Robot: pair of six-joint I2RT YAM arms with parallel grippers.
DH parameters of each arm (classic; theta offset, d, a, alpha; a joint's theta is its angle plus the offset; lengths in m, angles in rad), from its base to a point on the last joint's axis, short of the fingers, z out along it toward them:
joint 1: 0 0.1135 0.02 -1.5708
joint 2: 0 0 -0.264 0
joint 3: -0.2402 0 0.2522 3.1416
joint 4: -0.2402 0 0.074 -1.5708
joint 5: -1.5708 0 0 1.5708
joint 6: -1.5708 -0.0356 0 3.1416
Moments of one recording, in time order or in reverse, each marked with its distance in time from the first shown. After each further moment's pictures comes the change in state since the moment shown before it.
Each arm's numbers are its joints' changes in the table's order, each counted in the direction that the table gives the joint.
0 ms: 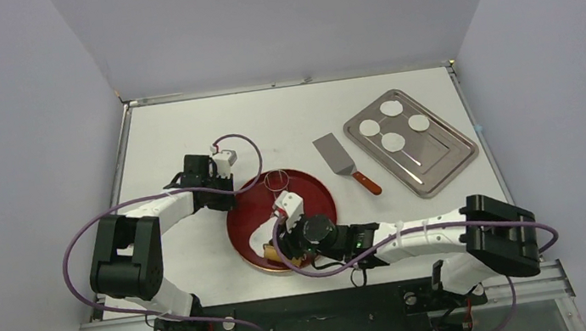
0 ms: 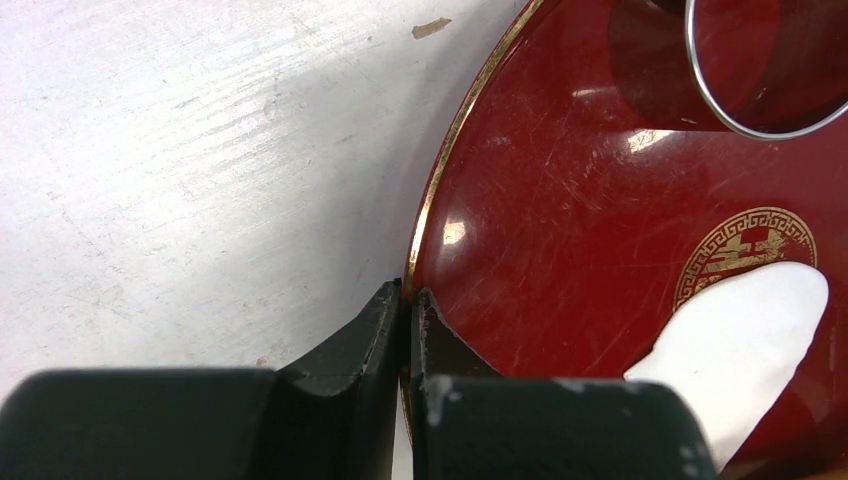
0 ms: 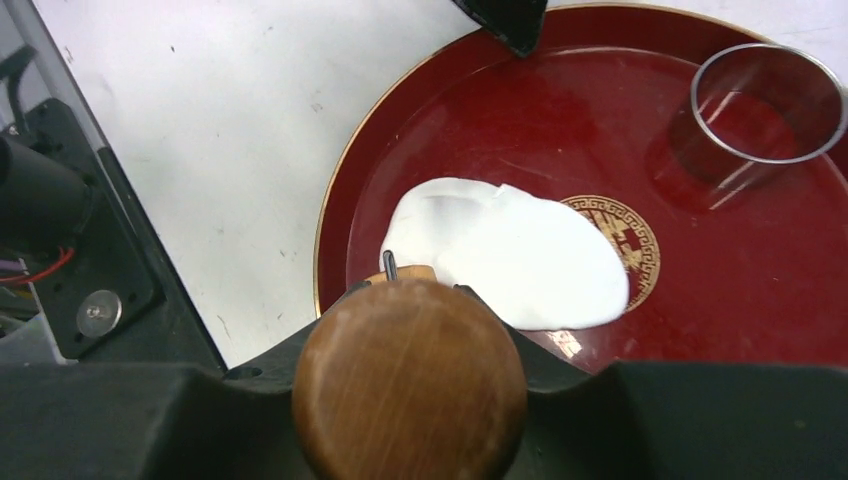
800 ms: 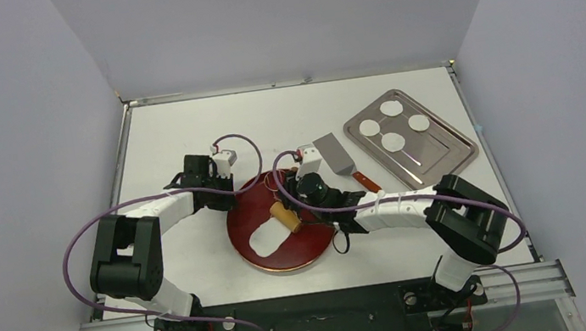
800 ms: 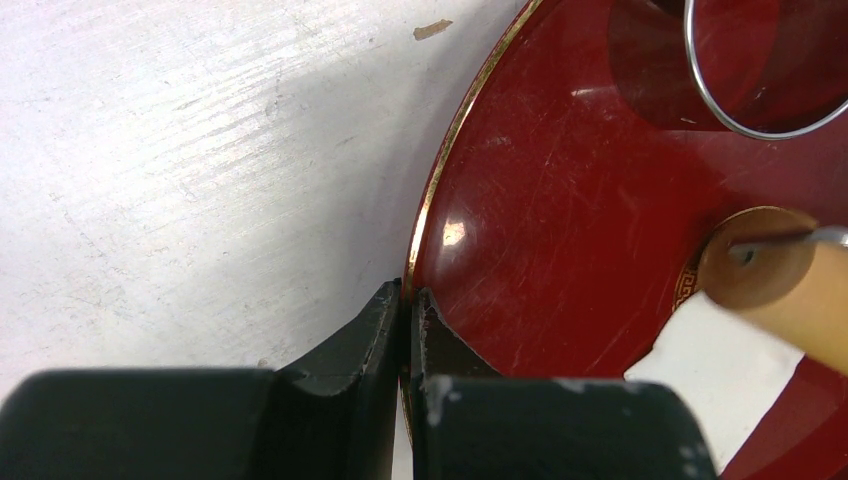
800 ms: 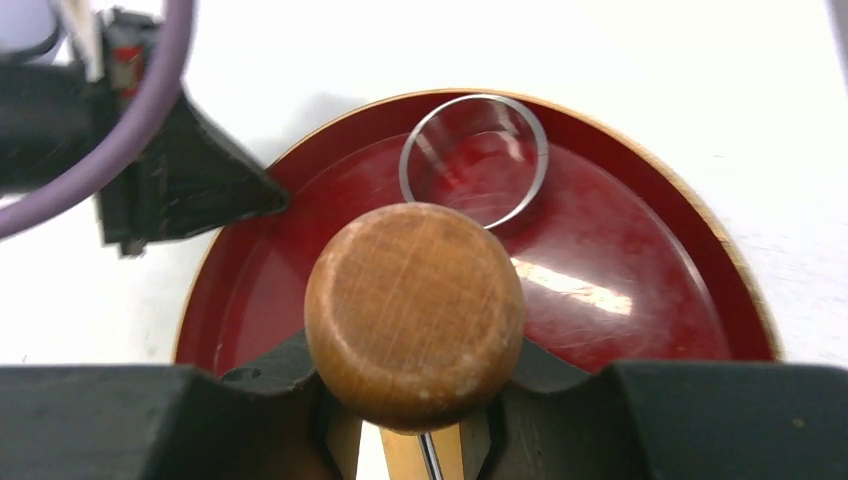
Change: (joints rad) left arm 0.000 0.000 0.002 0.003 0.001 0.000; right arm -0.272 0.162 -0.151 -0.053 -0.111 -0.298
